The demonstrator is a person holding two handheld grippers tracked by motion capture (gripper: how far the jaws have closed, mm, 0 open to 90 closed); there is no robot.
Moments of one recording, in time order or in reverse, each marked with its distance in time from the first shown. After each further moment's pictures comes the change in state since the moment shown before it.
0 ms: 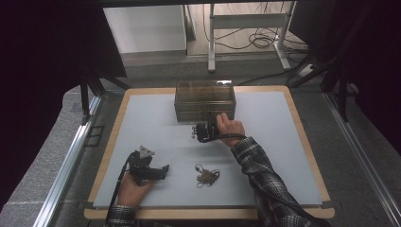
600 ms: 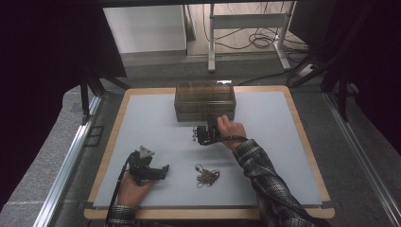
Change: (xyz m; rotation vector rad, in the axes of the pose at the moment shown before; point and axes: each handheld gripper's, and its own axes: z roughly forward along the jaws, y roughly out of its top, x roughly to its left) left arm 0.000 0.000 0.000 0.000 0.000 -0.001; right arm 0.003 -0.002 -0.010 -0.023 0.013 -0.001
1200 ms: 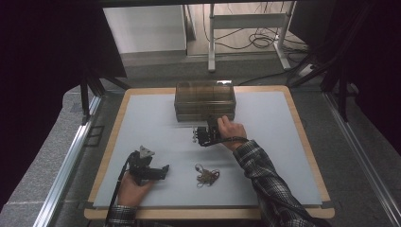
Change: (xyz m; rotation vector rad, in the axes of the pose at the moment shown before) left arm 0.000 0.000 0.000 0.000 0.000 0.001; right arm 0.002 -0.001 -0.003 -0.013 -0.011 -0.008
